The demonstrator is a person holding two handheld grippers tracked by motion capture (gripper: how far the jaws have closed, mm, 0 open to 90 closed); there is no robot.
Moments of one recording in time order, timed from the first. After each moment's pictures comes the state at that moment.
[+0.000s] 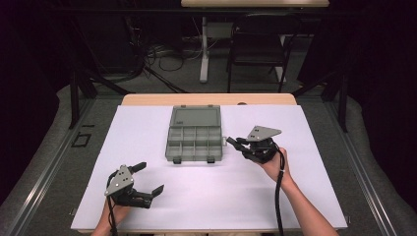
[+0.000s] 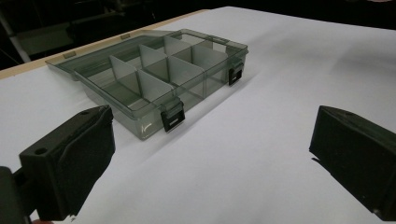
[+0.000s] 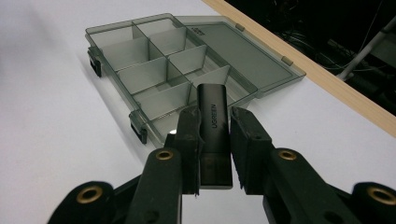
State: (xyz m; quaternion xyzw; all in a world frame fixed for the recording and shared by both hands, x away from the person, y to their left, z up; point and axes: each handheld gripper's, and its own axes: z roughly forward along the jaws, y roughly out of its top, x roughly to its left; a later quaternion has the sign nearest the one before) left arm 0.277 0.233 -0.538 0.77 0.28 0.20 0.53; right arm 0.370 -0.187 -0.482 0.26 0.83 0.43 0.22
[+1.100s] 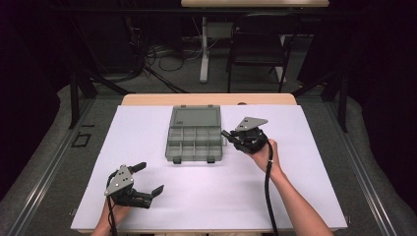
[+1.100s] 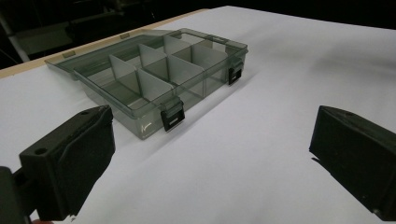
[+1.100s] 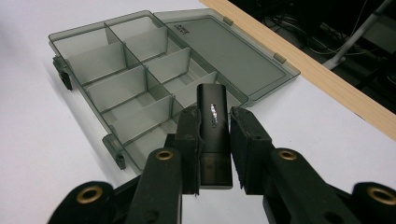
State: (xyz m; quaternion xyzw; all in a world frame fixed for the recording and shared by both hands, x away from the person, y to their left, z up) left arm 0.277 0.233 -0.539 0.77 0.28 0.20 0.53; right arm 0.399 -0.162 -0.480 0.29 0.84 0.41 0.23
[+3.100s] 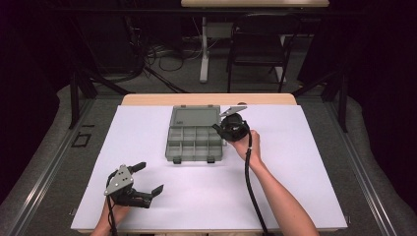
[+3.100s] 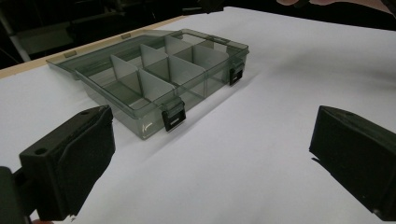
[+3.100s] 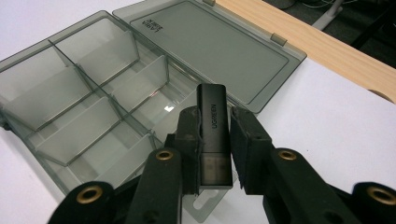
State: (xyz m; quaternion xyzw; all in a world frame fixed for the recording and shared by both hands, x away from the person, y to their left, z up) left arm 0.278 0.234 -0.539 0.77 0.28 0.20 0.53; right arm 0.447 -0.117 -0.489 0.38 0.83 0.36 0.20
